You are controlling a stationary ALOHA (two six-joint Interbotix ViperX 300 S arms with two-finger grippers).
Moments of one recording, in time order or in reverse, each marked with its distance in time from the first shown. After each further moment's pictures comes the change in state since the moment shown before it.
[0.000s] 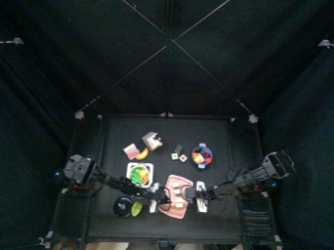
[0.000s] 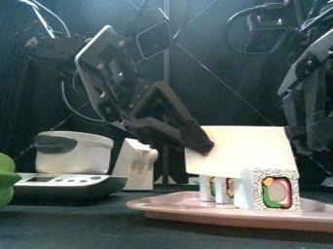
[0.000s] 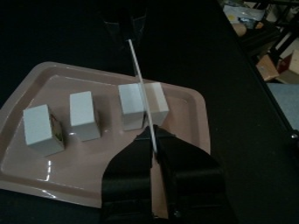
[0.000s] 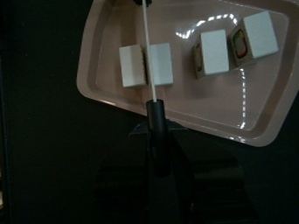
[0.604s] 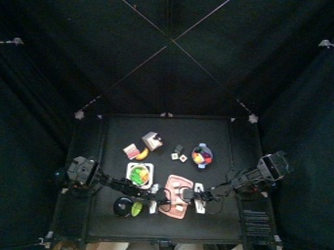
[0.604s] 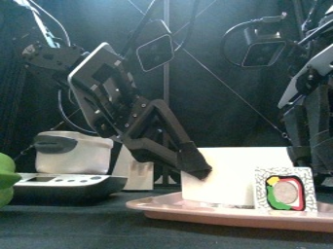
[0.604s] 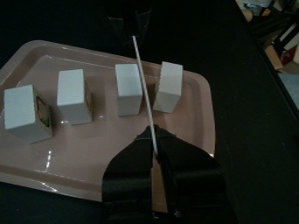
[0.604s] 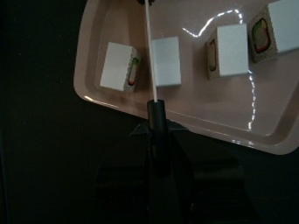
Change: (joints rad) left arm -0.009 0.035 -0.003 -0.025 0.003 0.002; right arm 0.002 0.067 0.000 0.029 -0.064 0.003
